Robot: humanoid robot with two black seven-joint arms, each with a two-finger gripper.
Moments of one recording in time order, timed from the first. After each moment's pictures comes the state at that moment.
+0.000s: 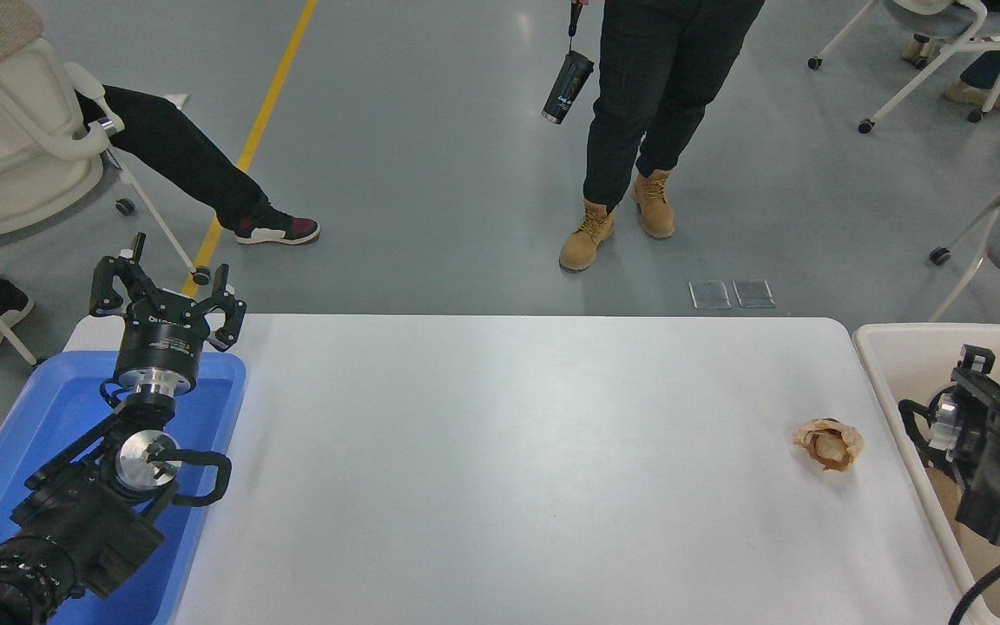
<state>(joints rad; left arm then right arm) -0.62 0.21 -0.90 -0.40 -0.07 -0.54 -0.56 0.78 -0.27 0.00 0.08 0.30 -0.29 -0.18</state>
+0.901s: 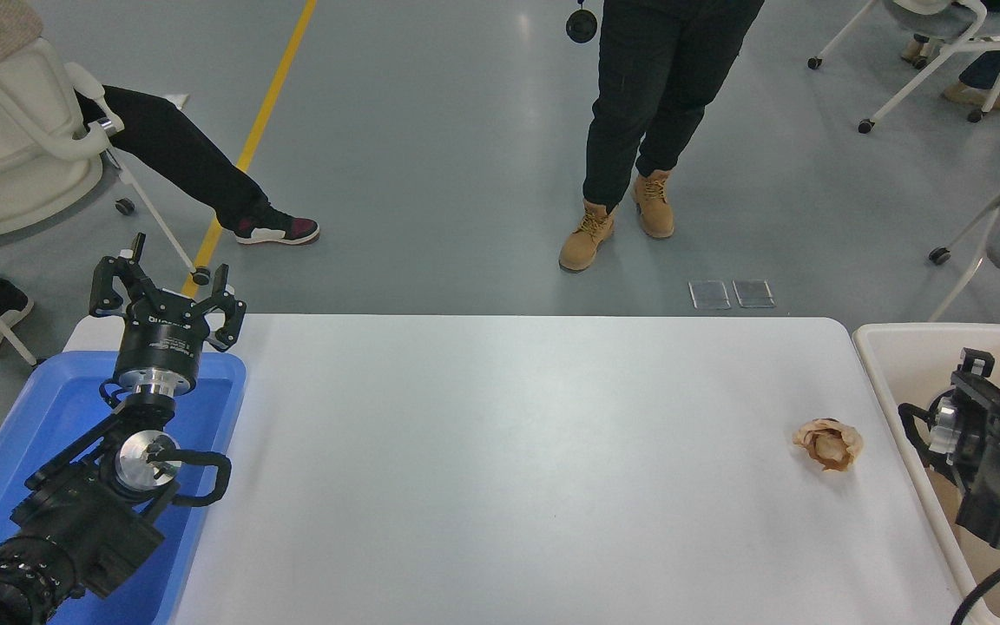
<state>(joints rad) -0.62 0.21 -0.90 -0.40 -0.07 -0.54 -0.56 0.78 -0.27 -0.01 0.08 0.30 -0.29 -0.18</state>
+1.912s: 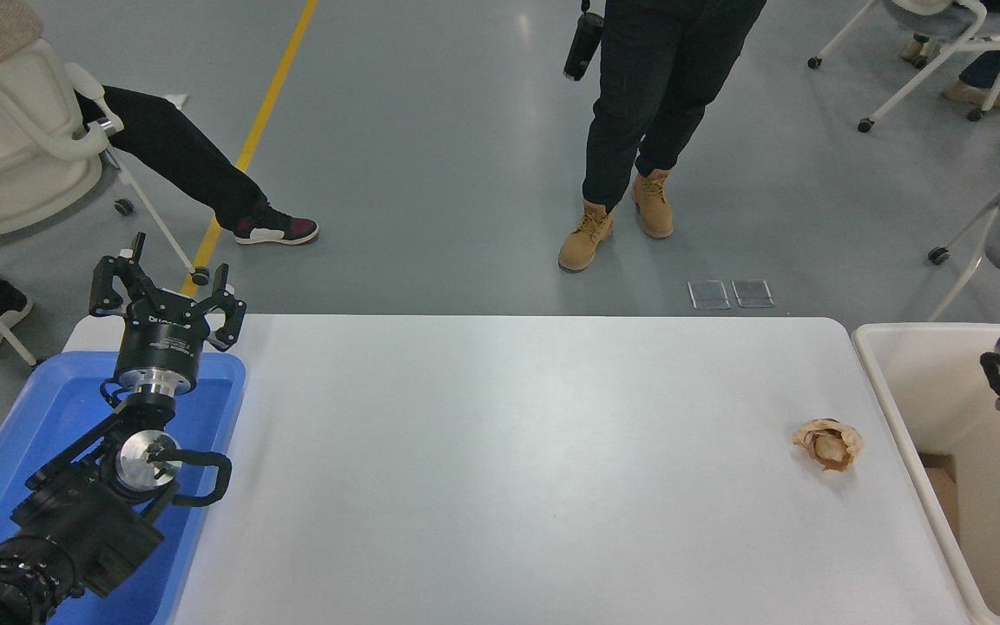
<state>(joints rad) -0.62 0.21 -0.90 -0.40 -0.07 -0.54 -0.56 1.04 -0.61 -0.29 0.47 0.27 -0.20 -0.18</state>
